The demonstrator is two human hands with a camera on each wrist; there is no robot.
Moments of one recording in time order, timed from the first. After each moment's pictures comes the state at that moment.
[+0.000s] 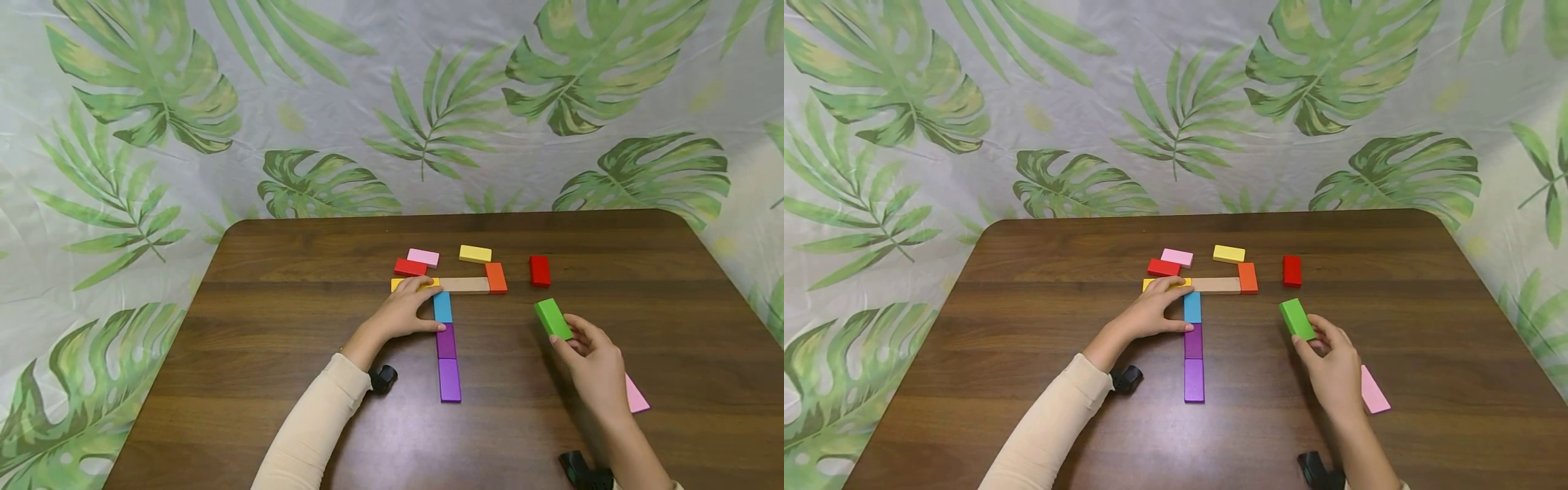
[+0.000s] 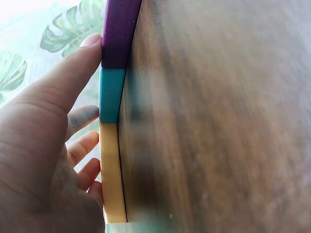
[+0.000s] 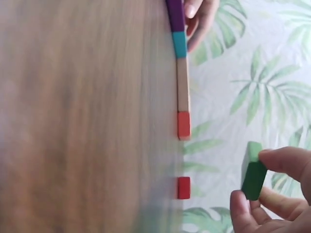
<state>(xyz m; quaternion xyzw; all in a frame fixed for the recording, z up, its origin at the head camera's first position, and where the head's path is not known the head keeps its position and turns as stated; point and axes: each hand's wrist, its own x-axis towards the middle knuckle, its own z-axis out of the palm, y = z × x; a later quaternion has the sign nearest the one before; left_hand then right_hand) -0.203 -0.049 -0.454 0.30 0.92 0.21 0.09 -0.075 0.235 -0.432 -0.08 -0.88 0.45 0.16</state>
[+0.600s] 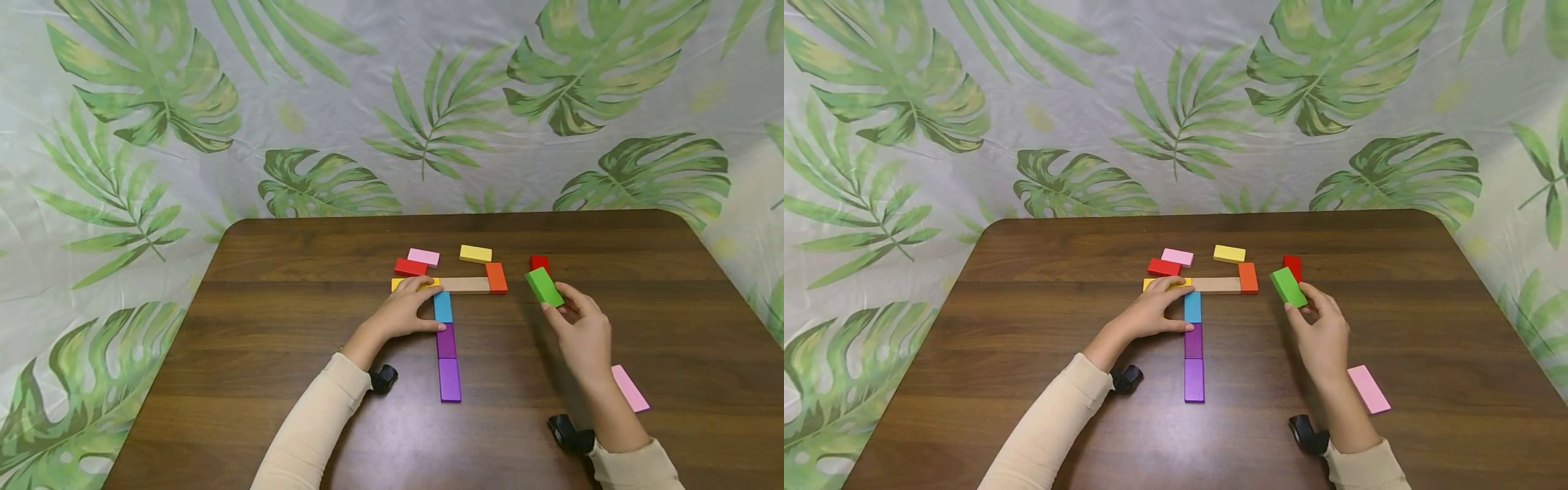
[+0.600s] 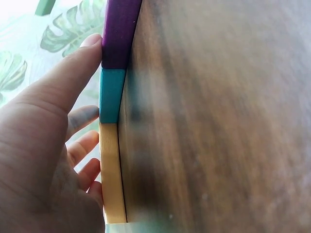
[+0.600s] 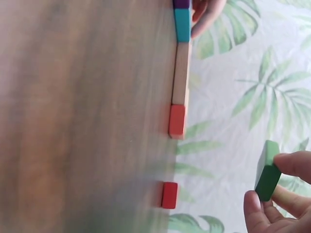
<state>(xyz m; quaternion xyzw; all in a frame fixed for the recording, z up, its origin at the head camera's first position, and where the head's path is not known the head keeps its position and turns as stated) -0.203 -0.050 -0.453 0.30 0.92 0.22 0.09 -0.115 0.223 -0.417 -0.08 -0.86 0.46 0.22</state>
